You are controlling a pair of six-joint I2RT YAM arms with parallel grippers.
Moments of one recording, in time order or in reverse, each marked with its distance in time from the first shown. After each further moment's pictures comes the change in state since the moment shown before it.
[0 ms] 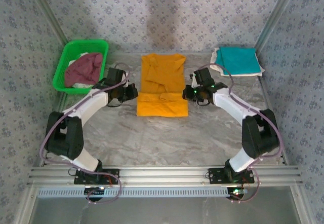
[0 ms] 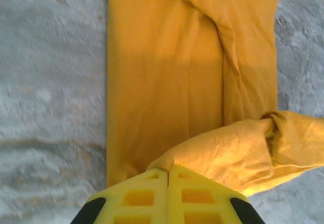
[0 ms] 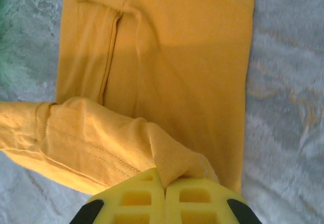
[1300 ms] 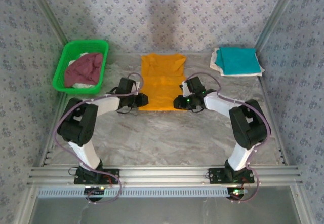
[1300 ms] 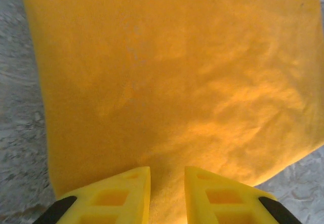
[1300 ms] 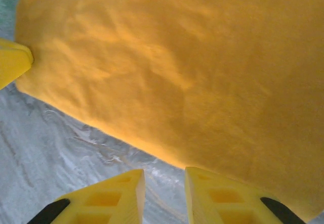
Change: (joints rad) left arm -0.085 0.186 -0.150 0.353 0.046 0.037; right arm 0.066 0.125 -0.120 0.169 -0.114 -0.089
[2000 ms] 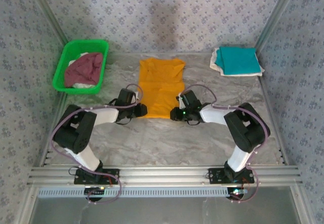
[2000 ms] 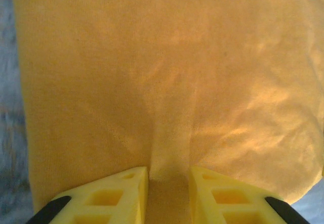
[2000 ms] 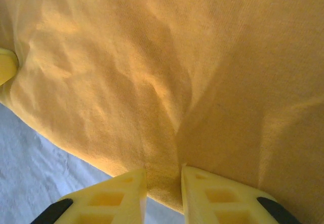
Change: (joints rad) left arm -0.055 -0.129 -0.239 0.099 -0.093 -0.073; right arm 0.134 -0.047 -0.226 0.220 0.088 0.125
